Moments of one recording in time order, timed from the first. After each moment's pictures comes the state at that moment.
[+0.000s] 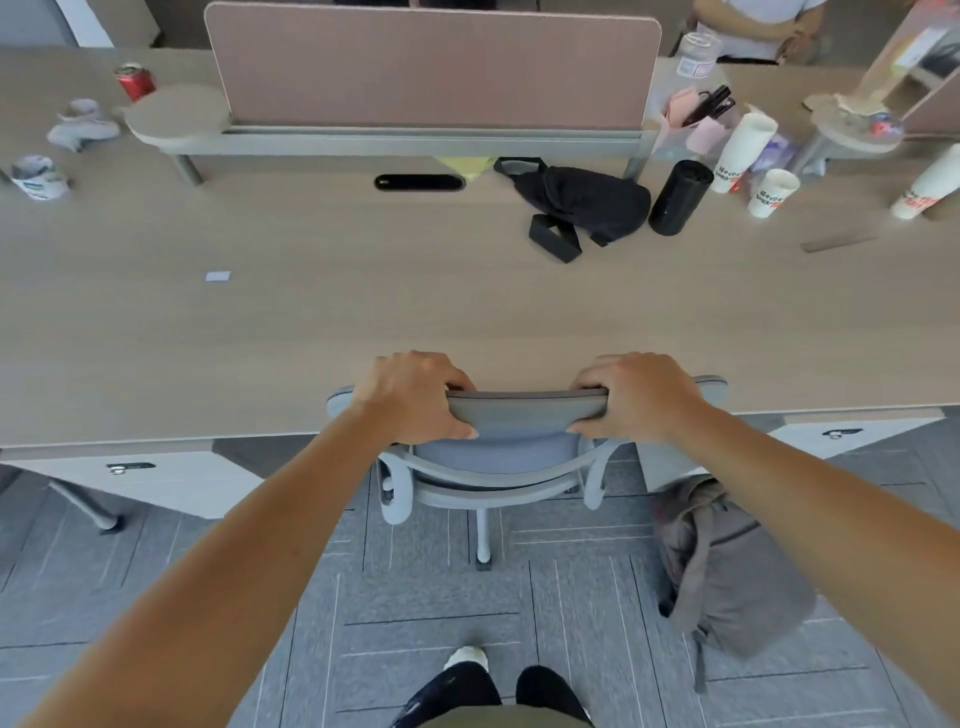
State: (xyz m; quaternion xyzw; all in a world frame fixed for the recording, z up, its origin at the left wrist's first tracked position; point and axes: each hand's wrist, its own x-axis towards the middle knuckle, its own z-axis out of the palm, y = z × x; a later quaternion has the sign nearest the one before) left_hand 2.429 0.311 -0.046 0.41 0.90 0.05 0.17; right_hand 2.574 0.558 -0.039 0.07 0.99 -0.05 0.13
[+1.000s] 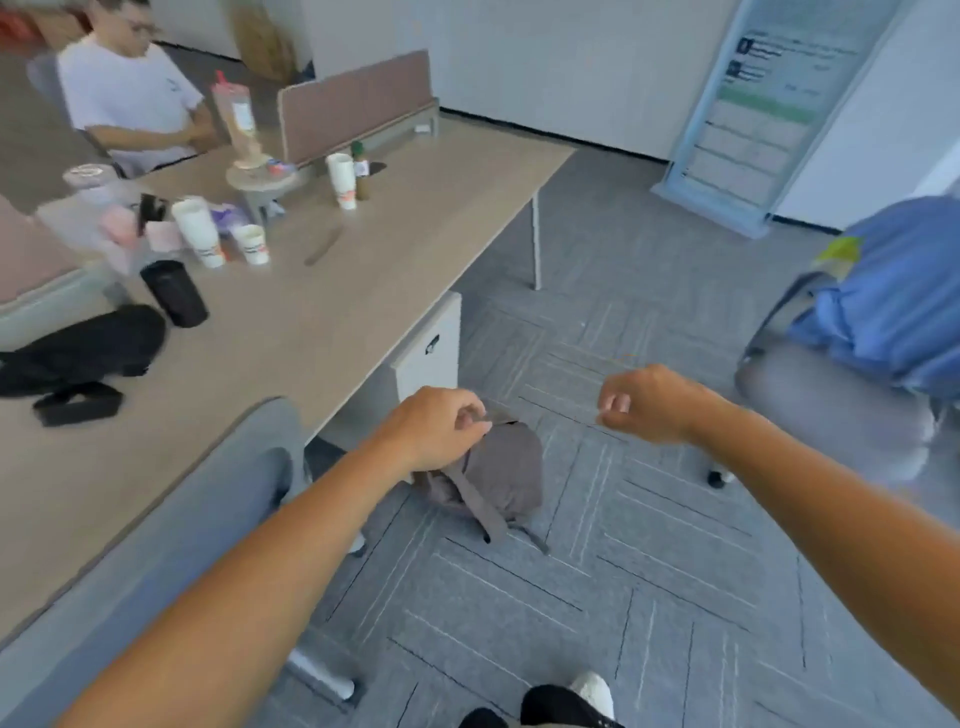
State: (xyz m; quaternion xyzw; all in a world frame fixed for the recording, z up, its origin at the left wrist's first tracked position) left_hand 2.750 0.534 0.003 0.77 0.56 0.12 0.28; right_hand 3.043 0.552 0.051 0.60 0.78 -0.16 0.09
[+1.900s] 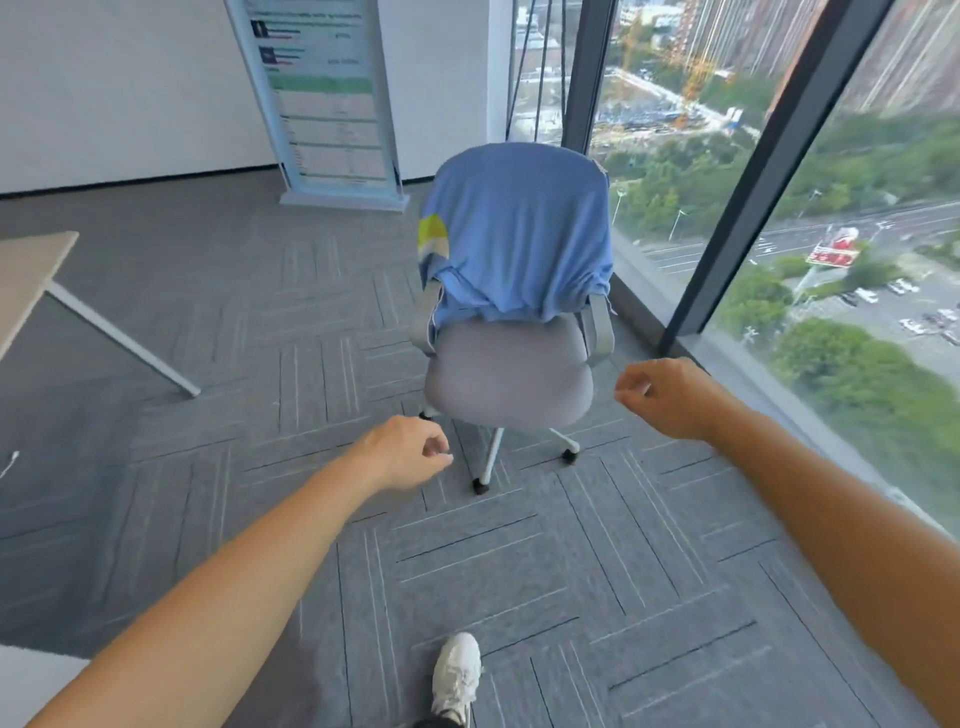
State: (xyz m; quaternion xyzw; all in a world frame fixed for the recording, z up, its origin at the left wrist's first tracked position) left_hand 3.424 0.784 -0.035 0.92 0.27 -0.11 0.25; right_hand 3.675 0.550 0.029 0.88 0.43 -0.15 -0.13
